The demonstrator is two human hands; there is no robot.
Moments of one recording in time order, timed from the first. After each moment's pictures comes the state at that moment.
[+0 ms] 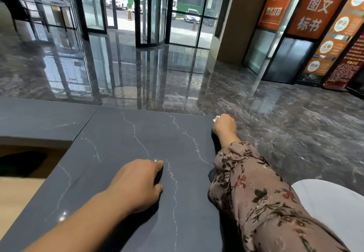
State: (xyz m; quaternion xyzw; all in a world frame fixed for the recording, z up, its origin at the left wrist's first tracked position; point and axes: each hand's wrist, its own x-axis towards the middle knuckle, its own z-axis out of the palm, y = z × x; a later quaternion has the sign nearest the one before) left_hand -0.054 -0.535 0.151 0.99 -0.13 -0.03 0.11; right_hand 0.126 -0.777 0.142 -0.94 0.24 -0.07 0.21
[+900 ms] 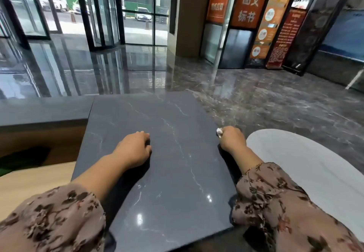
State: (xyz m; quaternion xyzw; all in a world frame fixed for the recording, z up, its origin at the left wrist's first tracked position) left_hand -0.128 -0.475 0.151 0.97 -0.18 -0.07 0.14; right_hand -0.162 -0.757 0.147 -0.95 0.26 -0.03 0.14
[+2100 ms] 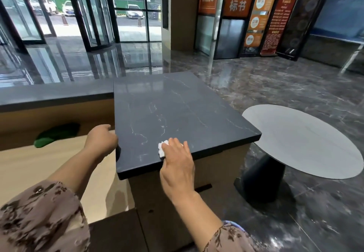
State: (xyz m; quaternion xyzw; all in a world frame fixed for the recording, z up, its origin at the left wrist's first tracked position) left_hand -0.262 -0.341 0.144 0.93 0.06 0.01 0.37; right_hand -0.376 -0.491 0.088 -0.92 0.07 -0.28 0.25
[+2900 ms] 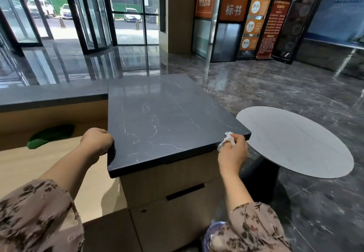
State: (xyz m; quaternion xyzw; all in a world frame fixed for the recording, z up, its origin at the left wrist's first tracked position) left_hand -0.262 -0.342 0.137 0.88 0.11 -0.04 0.45; right_hand -0.391 -0.620 0.100 -0.71 0.41 -0.37 0.43
